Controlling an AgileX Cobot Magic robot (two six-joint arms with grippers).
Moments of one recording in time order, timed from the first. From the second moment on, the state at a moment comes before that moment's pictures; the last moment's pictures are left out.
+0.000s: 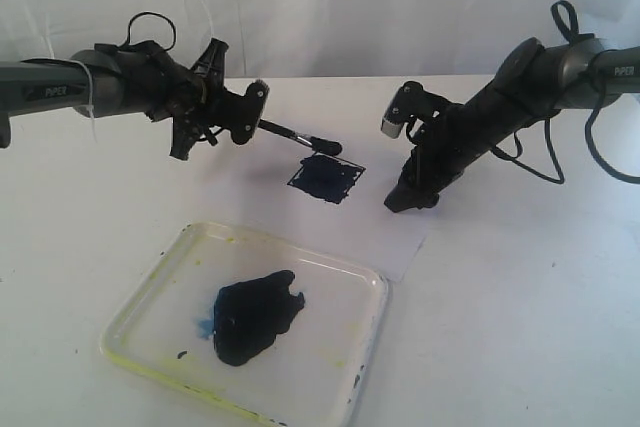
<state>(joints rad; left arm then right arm) -0.40 2.32 -1.81 0.69 0.28 1.03 0.14 2.30 -1.62 0.64 0.78 -1.40</state>
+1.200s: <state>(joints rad) -0.40 1.64 -1.04 0.46 0.58 0.96 0.14 2.30 -1.62 0.64 0.75 -1.37</state>
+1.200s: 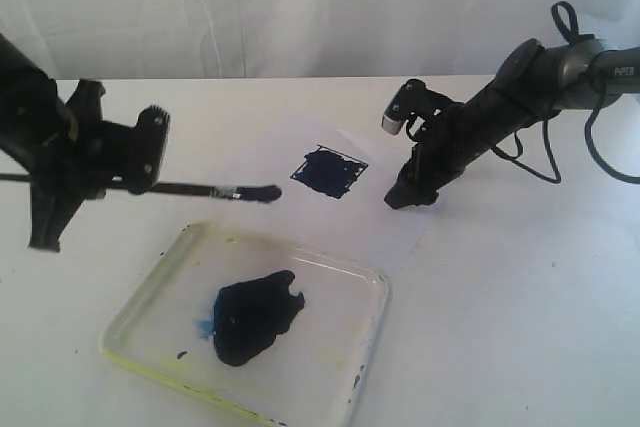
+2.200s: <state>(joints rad) -0.40 1.70 -0.81 0.42 0.47 1.15 0.14 2.30 -1.62 0.64 0.74 -1.37</state>
